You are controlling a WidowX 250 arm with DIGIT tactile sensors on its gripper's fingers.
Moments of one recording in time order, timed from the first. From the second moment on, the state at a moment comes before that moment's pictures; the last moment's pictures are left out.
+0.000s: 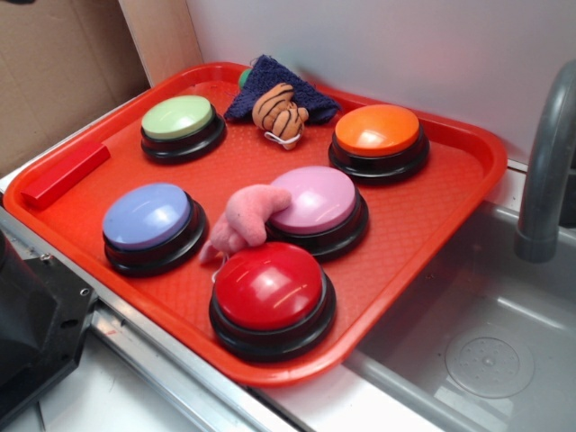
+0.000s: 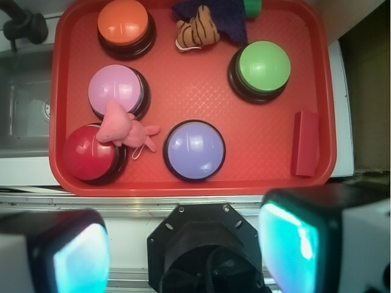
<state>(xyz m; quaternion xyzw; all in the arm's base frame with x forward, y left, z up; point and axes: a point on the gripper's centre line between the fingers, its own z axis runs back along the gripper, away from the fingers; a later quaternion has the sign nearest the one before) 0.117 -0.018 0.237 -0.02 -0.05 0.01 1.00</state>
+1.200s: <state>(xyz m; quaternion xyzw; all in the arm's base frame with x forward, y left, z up) 0.158 -0.070 0.171 0.00 0.00 0.13 0.99</state>
